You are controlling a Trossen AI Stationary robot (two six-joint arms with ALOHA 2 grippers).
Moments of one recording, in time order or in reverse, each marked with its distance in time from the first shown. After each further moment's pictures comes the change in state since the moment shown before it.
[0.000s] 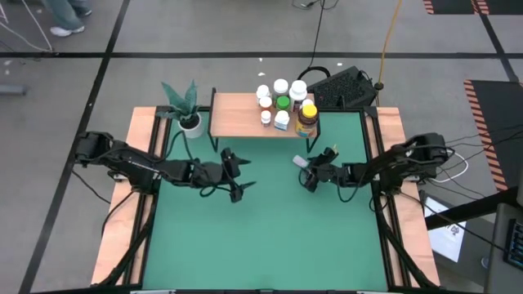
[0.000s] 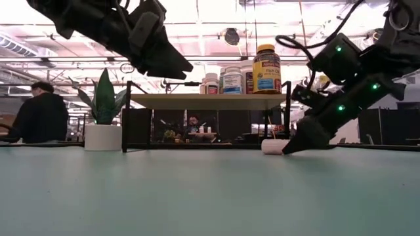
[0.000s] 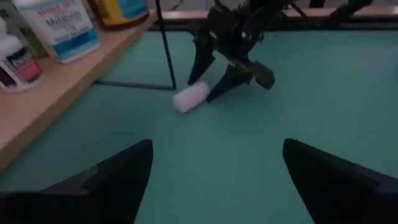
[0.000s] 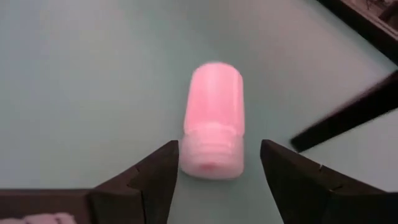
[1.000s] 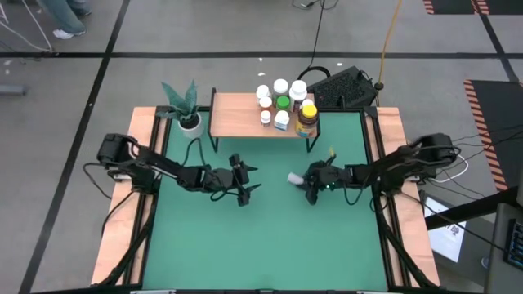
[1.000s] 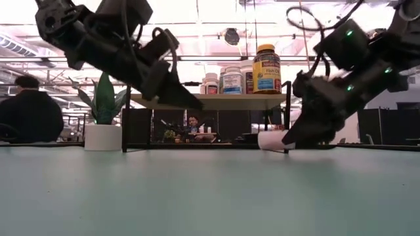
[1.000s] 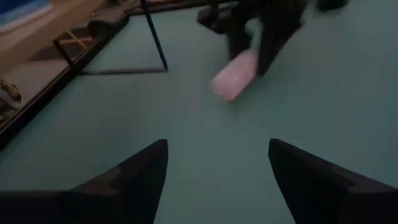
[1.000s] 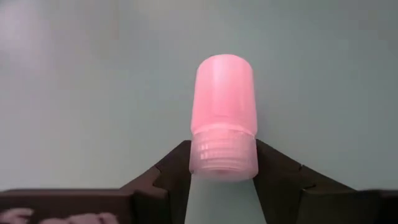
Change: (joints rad) left arm 0.010 0.246 -0.029 0.264 0.002 0.106; right arm 0.056 -0.075 0.000 0.016 -0.383 0.325
